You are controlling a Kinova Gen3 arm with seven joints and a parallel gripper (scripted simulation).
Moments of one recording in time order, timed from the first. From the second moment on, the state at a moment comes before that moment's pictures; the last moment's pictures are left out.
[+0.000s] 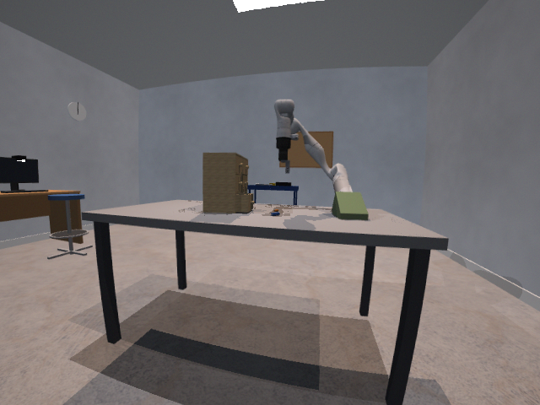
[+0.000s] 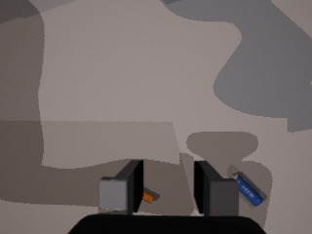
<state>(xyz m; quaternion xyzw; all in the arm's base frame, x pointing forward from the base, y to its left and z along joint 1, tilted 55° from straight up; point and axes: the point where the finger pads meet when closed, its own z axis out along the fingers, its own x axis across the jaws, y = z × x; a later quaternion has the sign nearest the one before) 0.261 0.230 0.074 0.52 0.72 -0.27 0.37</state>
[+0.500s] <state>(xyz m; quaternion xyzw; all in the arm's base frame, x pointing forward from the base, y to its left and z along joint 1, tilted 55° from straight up) 0.260 0.230 0.071 0.54 0.71 -0.27 0.37</state>
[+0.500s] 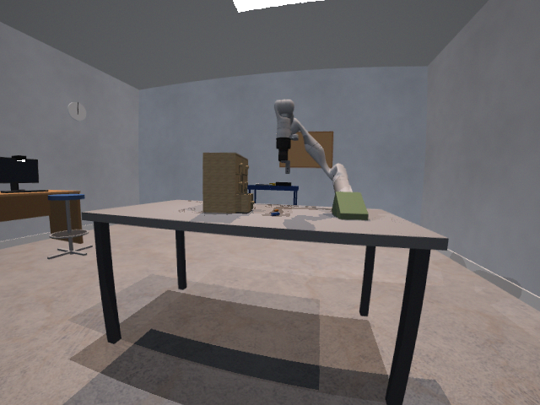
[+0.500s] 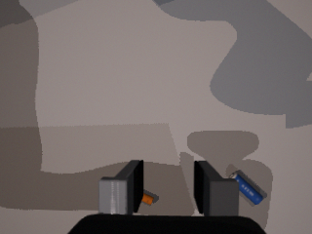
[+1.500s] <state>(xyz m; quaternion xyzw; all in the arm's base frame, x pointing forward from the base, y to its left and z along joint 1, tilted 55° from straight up) 0.257 0.223 0.016 0.72 0.52 -0.17 0.42</state>
